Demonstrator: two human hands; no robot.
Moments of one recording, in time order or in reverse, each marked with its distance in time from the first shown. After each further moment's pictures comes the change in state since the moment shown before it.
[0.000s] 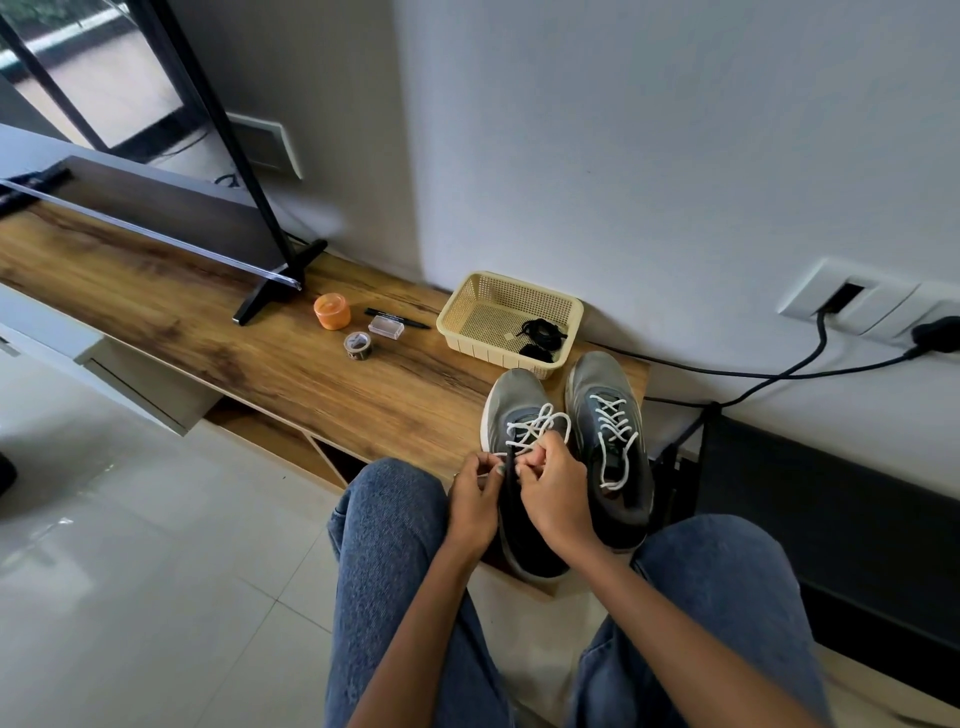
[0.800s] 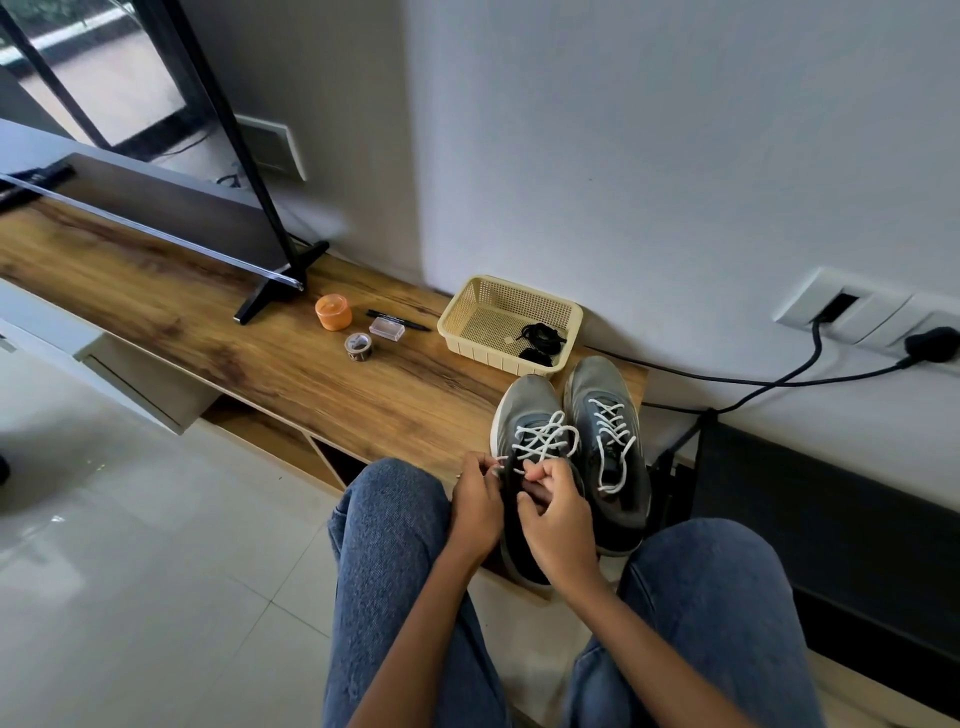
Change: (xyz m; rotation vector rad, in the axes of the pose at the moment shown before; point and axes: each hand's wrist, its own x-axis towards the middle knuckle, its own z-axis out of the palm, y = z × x) left_hand -0.004 0.005 0.003 0.175 0.036 0.034; right_hand -0.032 0.008 -0.005 0.162 -0.090 0.067
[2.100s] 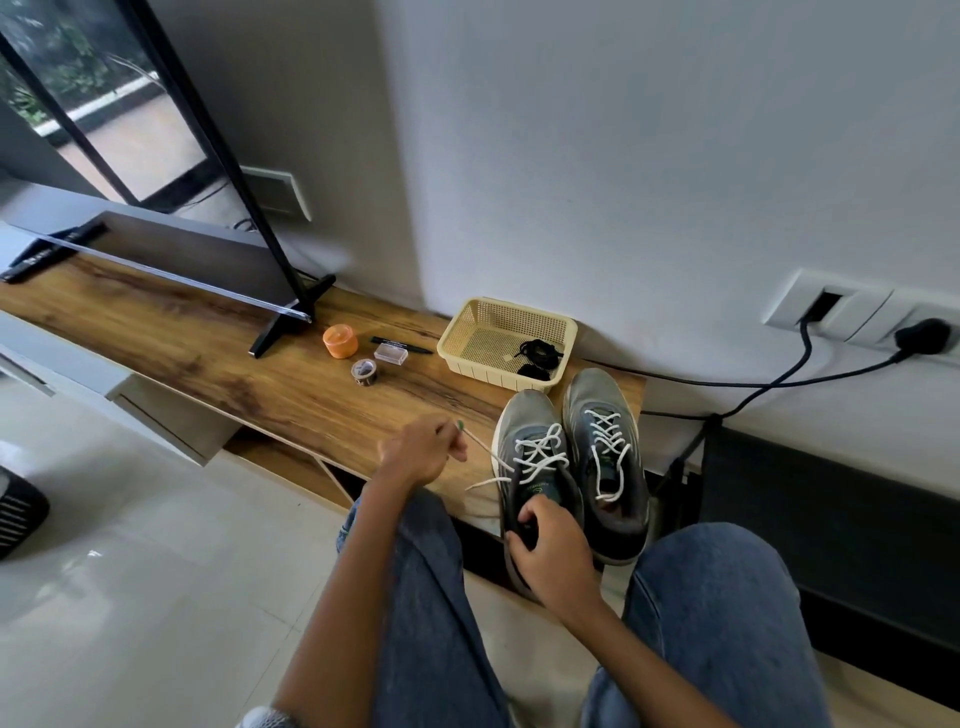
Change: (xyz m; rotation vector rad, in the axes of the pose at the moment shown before) left_hand 0.047 0.071 -0.085 0.518 -0.159 0.009; right_hand -0.010 0.021 -0.001 -0.341 -0.052 -0.179
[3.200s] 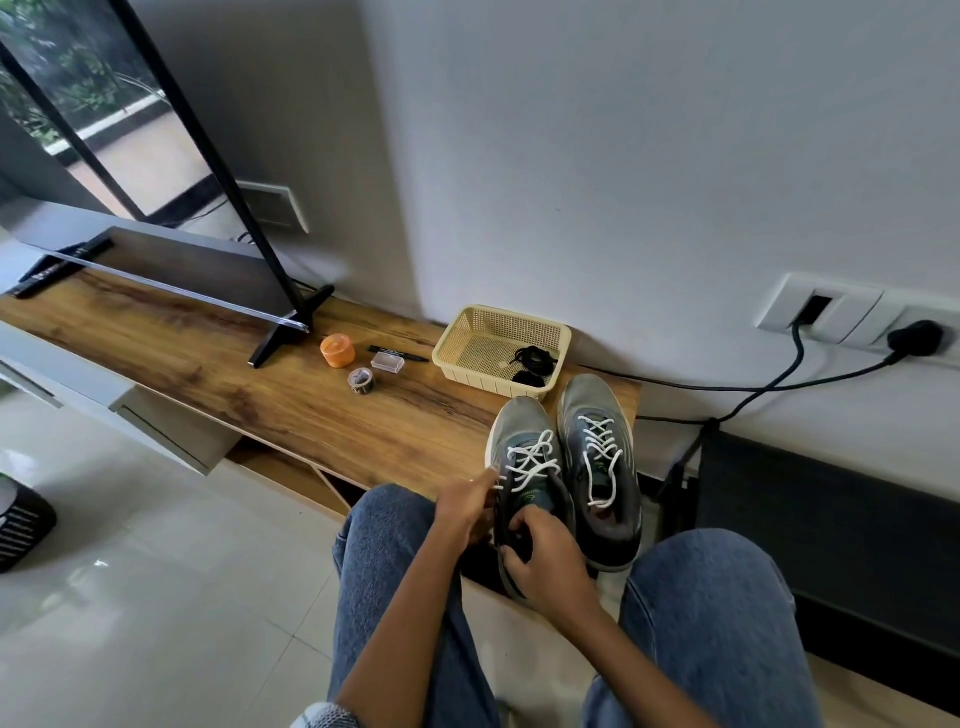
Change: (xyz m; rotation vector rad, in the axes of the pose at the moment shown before) left_hand -0.021 0.015 0.079 -0.726 -0.073 -0.547; right_hand 0.000 0.007 -0.005 0.036 -0.054 -0.055
